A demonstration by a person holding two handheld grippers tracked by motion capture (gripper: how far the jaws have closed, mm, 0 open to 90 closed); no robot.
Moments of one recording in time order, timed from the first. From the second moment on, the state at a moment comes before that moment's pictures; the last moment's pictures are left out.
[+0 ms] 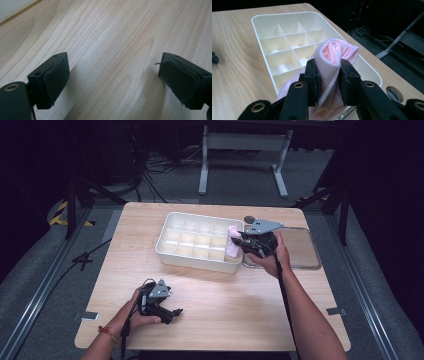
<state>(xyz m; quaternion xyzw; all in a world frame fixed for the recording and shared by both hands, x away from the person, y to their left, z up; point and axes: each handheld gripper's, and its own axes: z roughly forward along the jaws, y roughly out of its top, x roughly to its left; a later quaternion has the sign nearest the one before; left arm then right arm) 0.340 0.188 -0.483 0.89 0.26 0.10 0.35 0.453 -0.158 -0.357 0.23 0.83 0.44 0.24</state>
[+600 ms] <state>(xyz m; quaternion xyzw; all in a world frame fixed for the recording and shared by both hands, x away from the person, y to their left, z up) 0.340 0.187 -0.483 0.89 0.26 0.10 0.35 0.466 -0.153 -0.381 0.25 0.85 0.40 0.24</state>
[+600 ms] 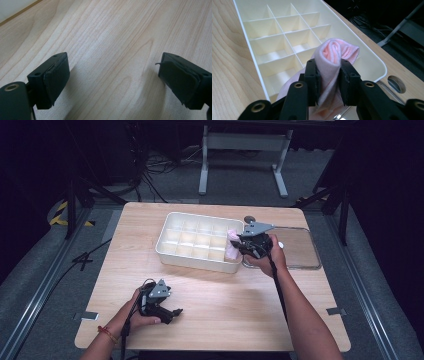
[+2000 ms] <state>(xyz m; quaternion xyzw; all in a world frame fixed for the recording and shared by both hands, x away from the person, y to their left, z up) 0.340 0.187 -0.483 0.89 0.26 0.10 0.35 0.468 -0.140 -0.414 0.21 0.90 0.33 0.20</state>
